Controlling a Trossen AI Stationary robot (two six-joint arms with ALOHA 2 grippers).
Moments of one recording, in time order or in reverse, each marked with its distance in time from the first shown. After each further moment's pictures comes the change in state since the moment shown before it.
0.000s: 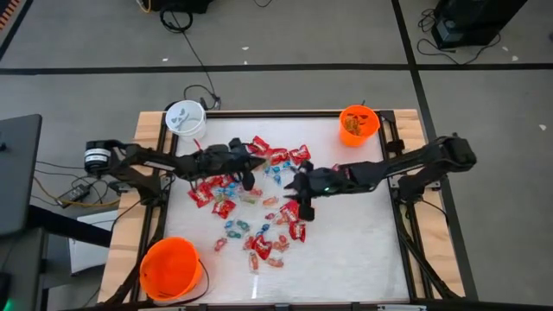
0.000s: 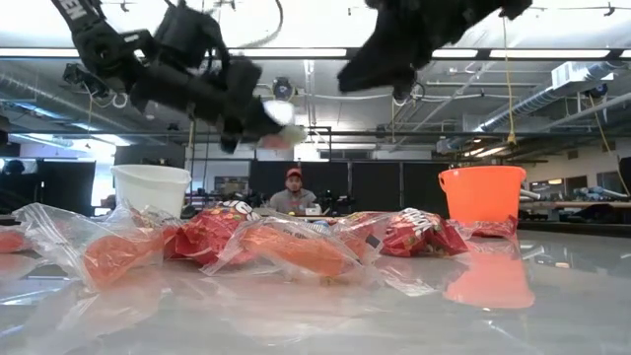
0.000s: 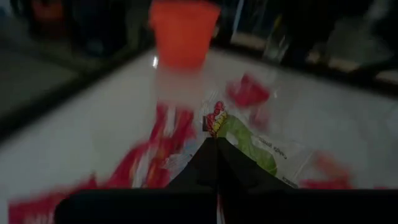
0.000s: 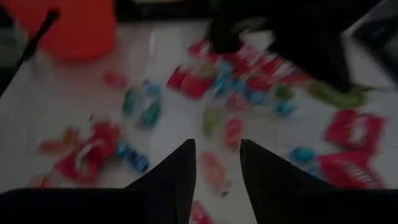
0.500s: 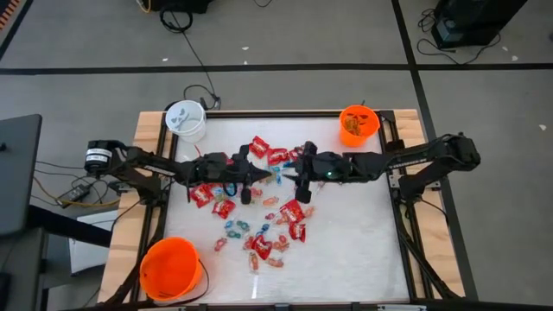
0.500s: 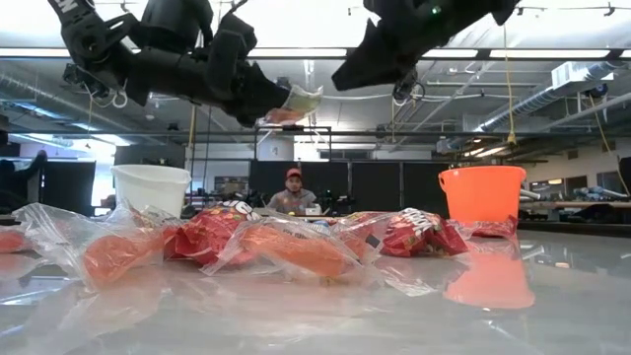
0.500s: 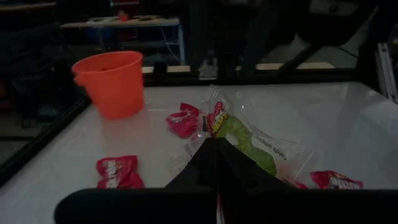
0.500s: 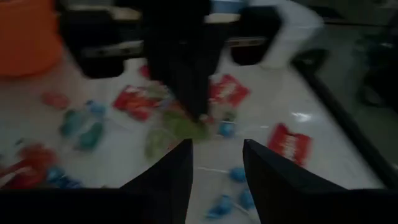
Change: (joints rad) left arm -0.111 0.012 -0.001 0.118 0.100 0.221; right arm -0.091 -0.016 0.000 0.054 0.043 -0.133
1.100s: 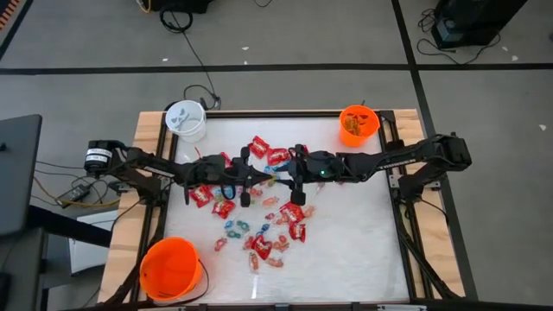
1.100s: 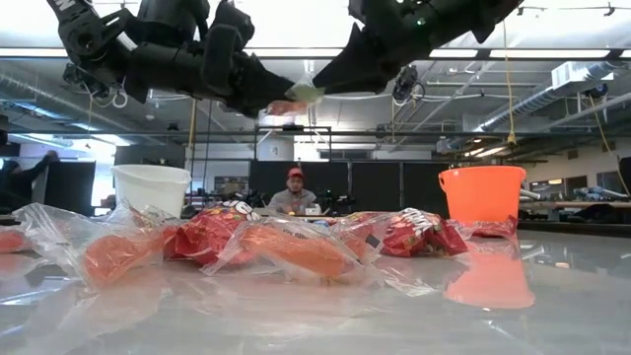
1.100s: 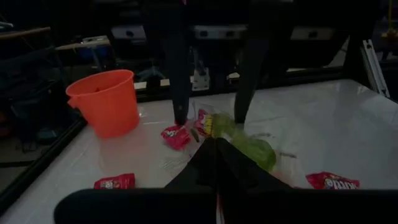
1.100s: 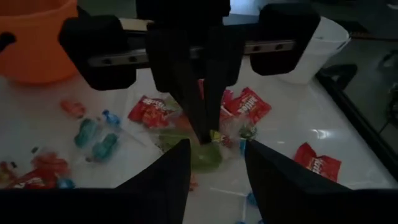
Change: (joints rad) left arm -0.027 0.000 0.001 0.041 0.008 0.072; right arm -0.031 0.073 0.000 0.126 -0.097 -0.034
